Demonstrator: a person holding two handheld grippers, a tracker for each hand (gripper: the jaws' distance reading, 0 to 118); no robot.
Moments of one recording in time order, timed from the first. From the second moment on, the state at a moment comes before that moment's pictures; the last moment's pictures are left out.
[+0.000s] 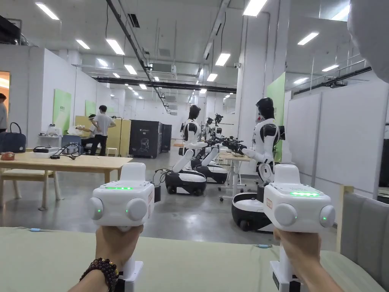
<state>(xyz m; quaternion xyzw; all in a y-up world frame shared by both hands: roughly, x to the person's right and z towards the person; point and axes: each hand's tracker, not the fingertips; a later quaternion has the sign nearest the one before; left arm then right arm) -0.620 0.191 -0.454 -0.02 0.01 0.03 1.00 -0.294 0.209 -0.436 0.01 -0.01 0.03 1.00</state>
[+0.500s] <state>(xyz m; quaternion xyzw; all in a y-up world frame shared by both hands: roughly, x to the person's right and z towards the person) -0.621 0.189 -0.449 -0.04 0.00 0.03 1.00 -0.306 0.234 -0.418 -0.02 -0.06 -0.01 1.00</state>
